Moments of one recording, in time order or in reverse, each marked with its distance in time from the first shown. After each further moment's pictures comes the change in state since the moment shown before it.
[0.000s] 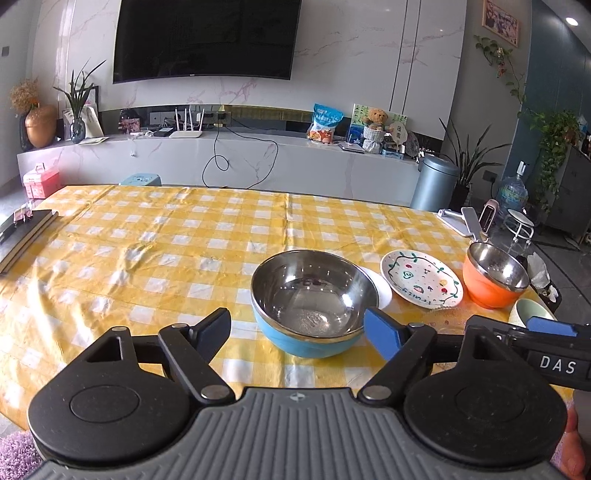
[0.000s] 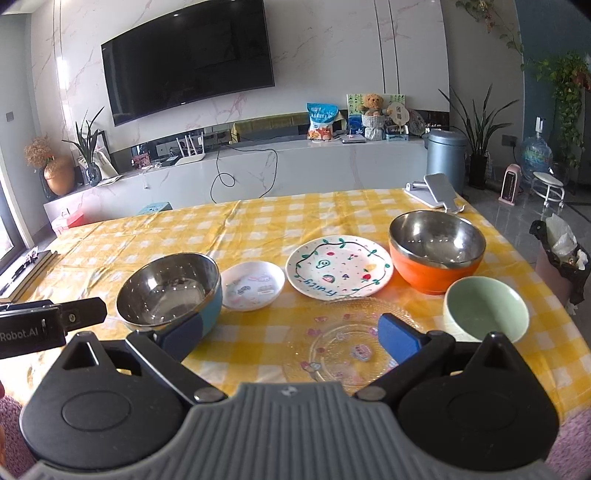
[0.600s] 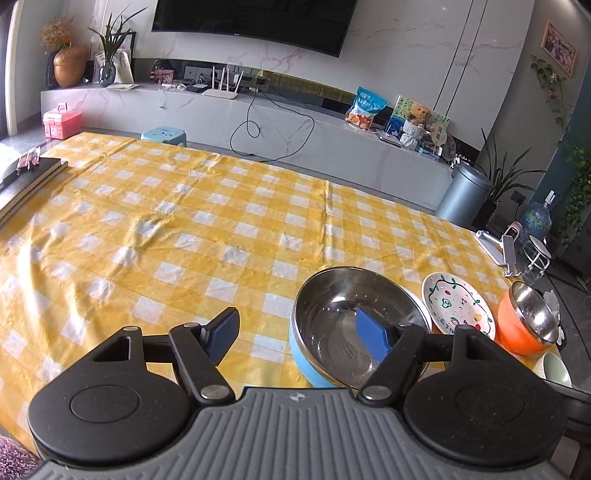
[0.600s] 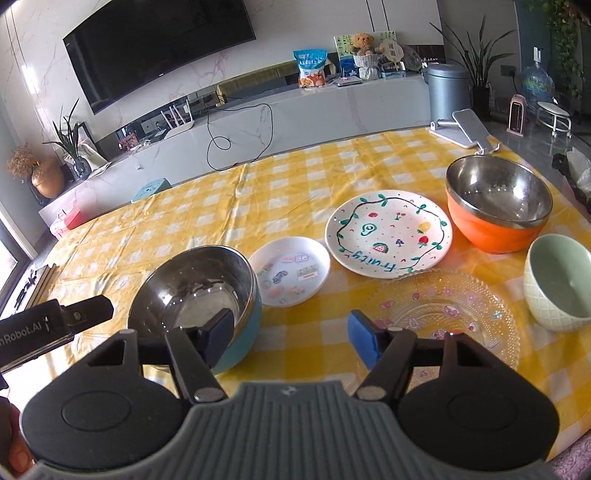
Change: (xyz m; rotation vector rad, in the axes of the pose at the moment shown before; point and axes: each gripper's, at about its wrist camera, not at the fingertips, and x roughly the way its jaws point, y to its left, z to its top) left arm 0.055 0.045 0.030 -0.189 0.095 0.017; right arm 0.075 0.034 0.022 0.140 0.169 0.011
